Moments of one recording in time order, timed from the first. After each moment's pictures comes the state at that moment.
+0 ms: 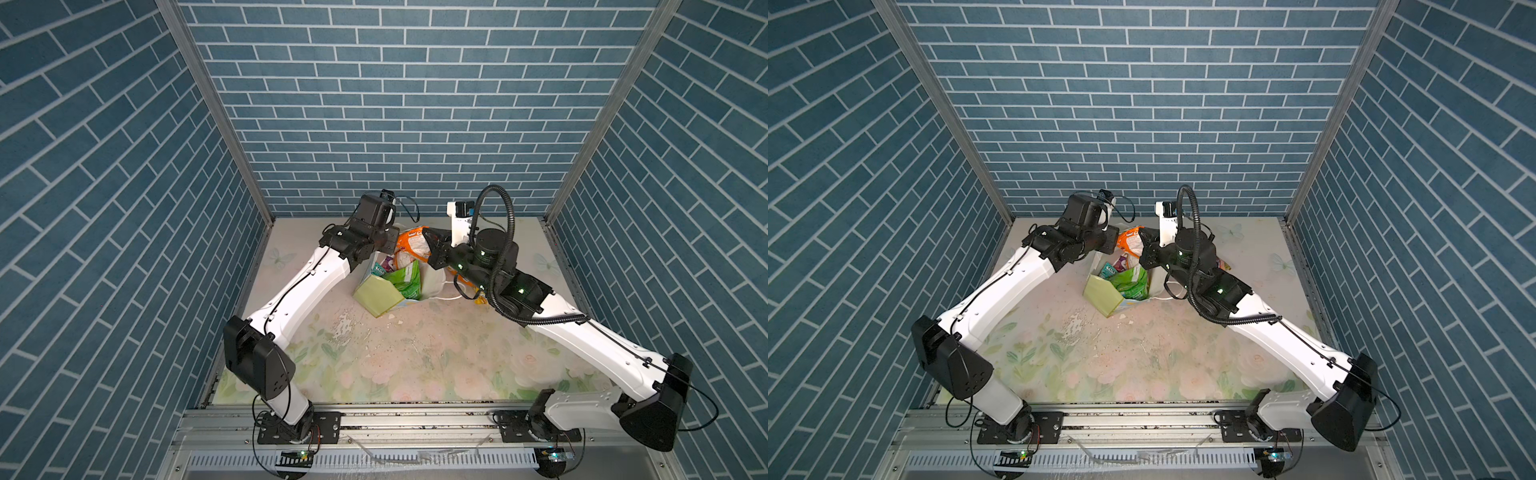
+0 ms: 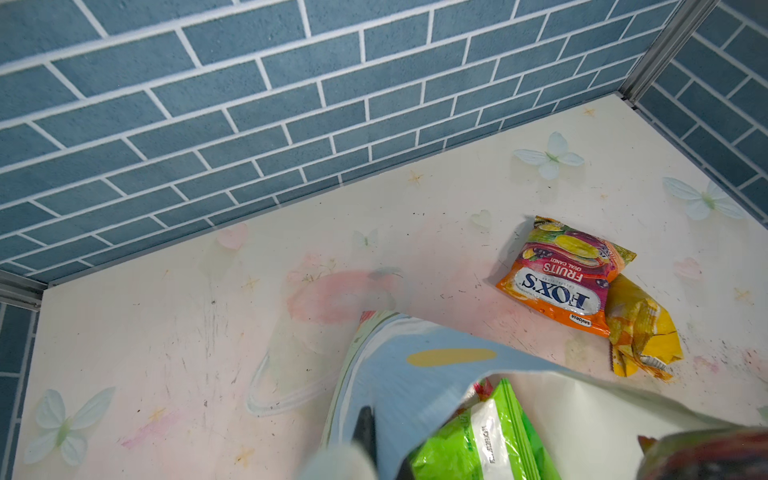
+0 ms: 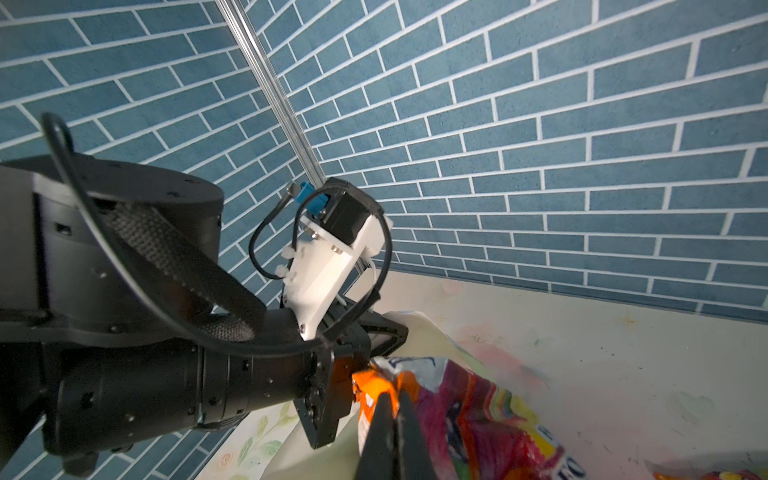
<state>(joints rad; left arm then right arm) -0.56 1.63 1.67 -0.70 -0.18 -0.12 0.86 1.30 1.27 -0.06 0.13 0.36</state>
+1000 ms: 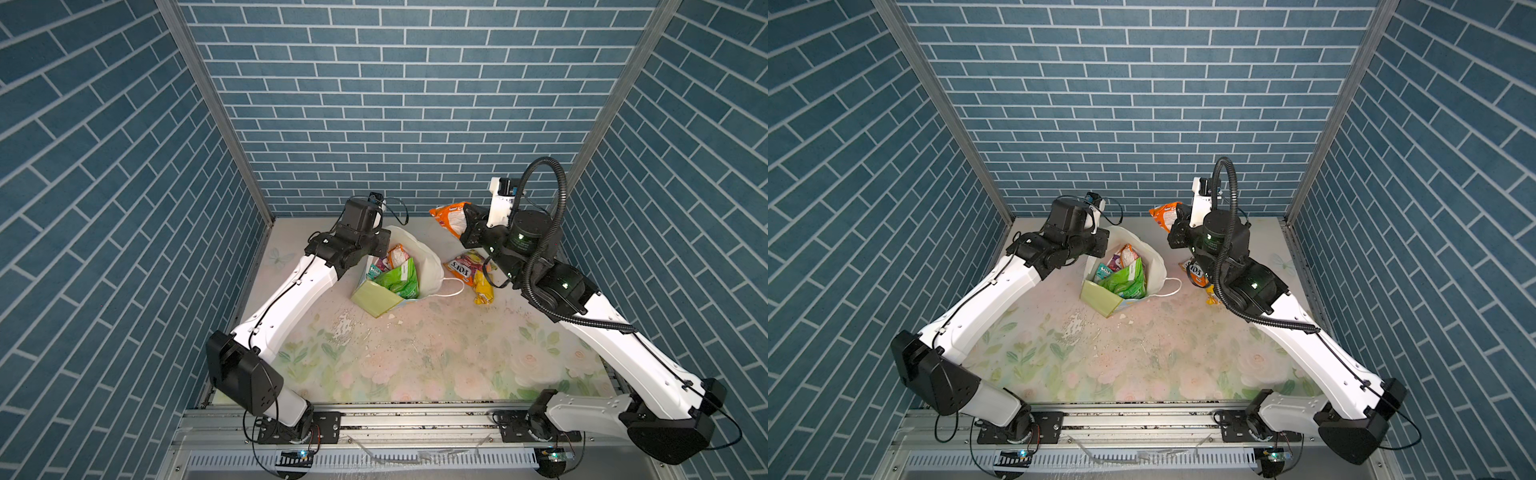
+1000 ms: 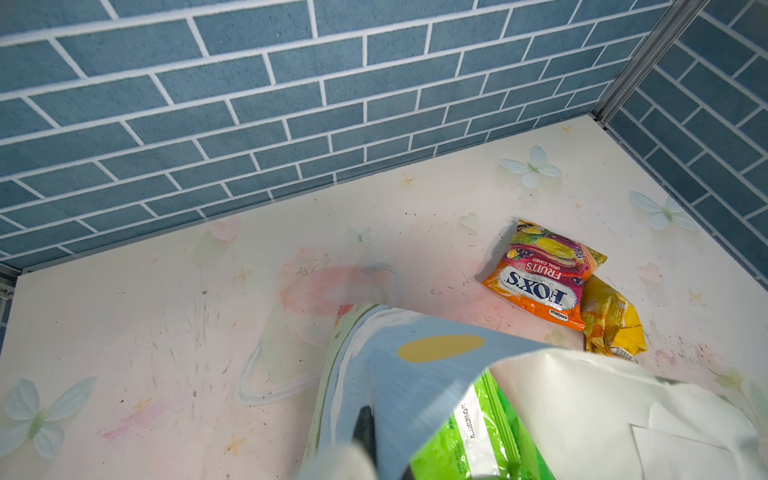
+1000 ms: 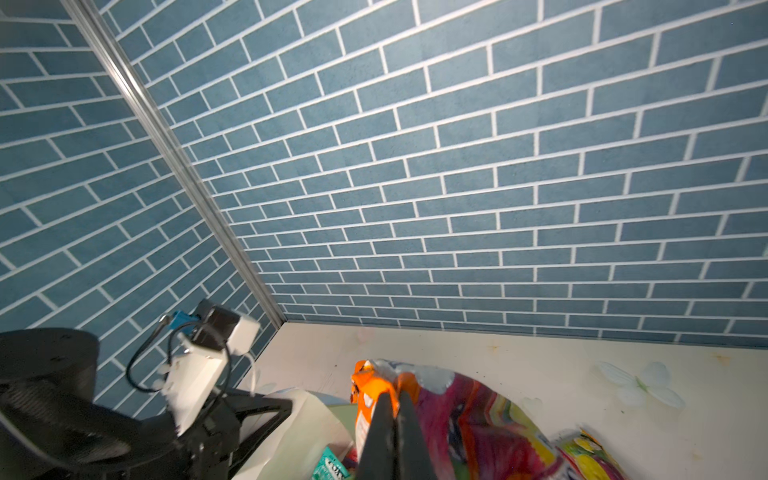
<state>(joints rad) -0.51 1.52 1.55 -0.65 -0.10 -0.14 0.78 1.21 1.46 -0.30 0.38 0.28</state>
